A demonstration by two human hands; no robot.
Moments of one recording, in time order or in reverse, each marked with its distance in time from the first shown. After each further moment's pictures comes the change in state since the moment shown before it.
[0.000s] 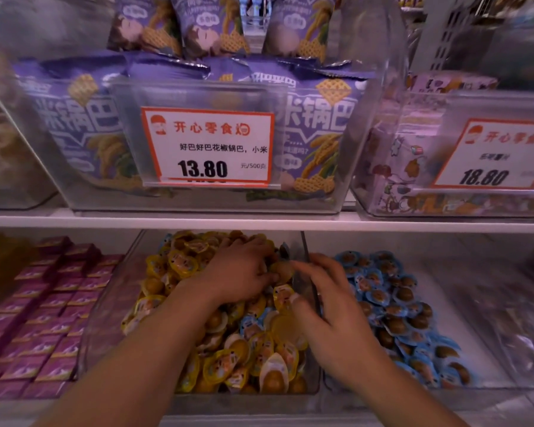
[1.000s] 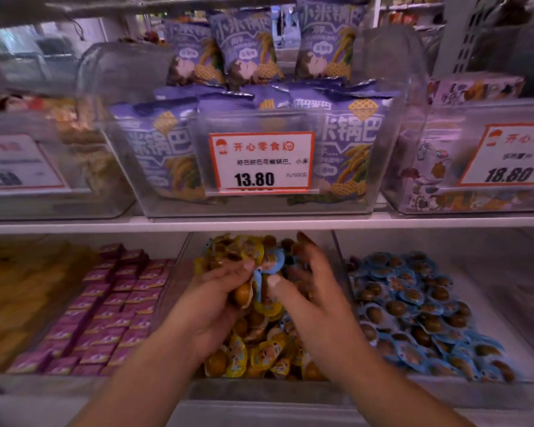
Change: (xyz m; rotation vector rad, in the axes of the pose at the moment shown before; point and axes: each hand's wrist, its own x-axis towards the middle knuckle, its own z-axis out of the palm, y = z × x) left_hand -0.108 0.009 -0.048 -1.845 0.265 -0.598; right_hand 0.003 -0.068 0.040 0.542 0.010 0.091
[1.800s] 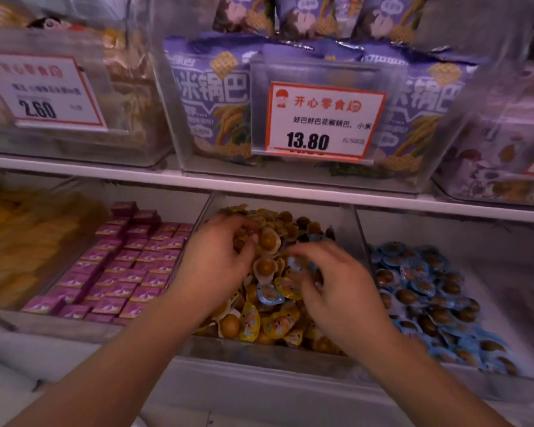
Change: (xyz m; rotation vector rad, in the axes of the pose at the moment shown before) left_hand 0.002 0.010 -0.032 1.230 0.239 0.797; right_hand 0.004 0.008 -0.010 -0.737 -0.067 -0.372
